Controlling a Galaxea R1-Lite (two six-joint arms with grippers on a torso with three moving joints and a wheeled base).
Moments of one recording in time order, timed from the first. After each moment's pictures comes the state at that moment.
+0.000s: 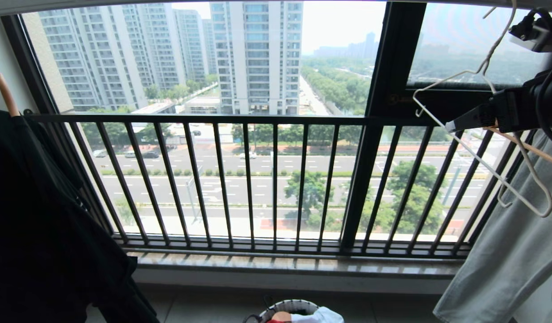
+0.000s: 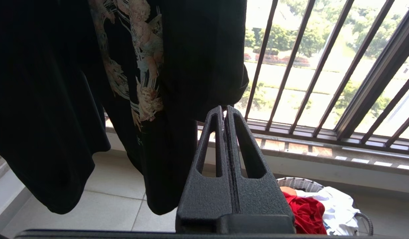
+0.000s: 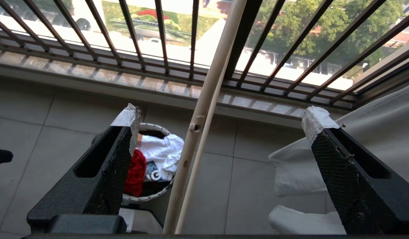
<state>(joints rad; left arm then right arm) 0.01 0.00 0.00 0.00 0.05 -0.09 0.10 1.56 -1.76 0.73 -0.04 -0.03</state>
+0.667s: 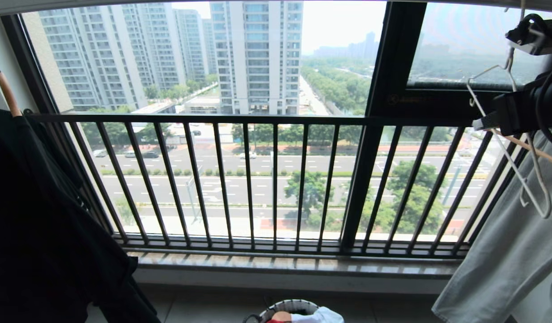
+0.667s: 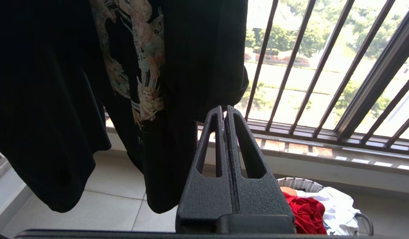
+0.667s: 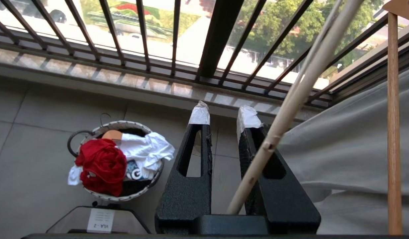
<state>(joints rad) 0.01 0.00 0.00 0.00 0.05 -0.09 0.10 1.56 -1.76 0.73 -0.10 -0.08</state>
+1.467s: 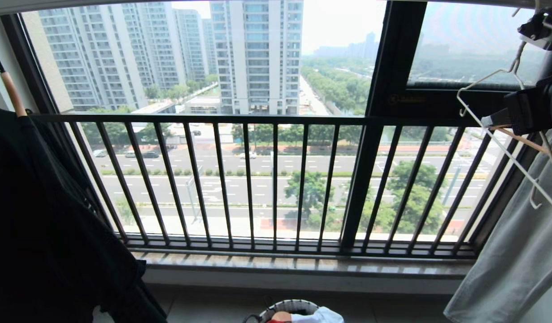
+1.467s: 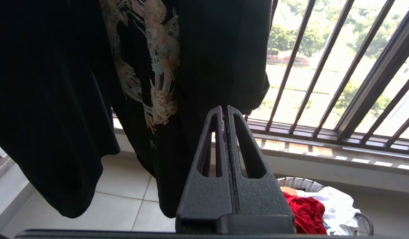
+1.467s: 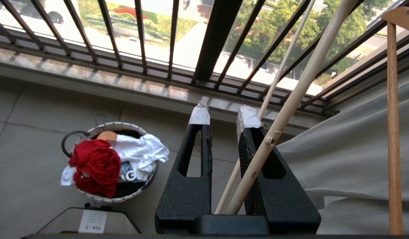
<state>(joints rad) 0.01 0.00 0.00 0.00 0.05 -0.09 0.10 1.53 -1.74 0.73 -0.10 -0.11</state>
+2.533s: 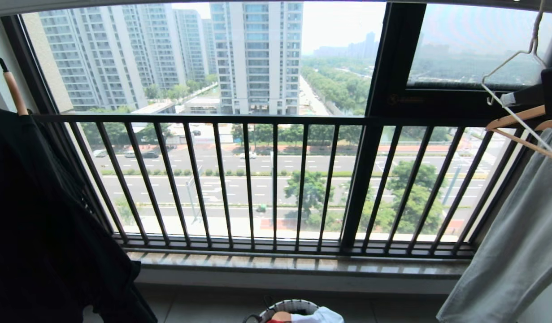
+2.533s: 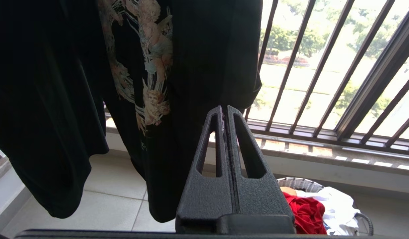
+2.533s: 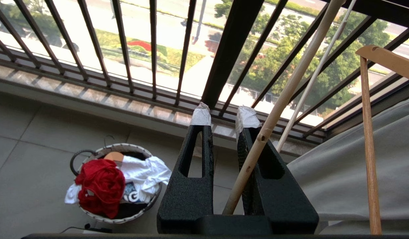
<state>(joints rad) 0.01 0.00 0.00 0.00 0.05 -0.09 0.10 1.43 -1.72 0.67 -0.05 -0.14</state>
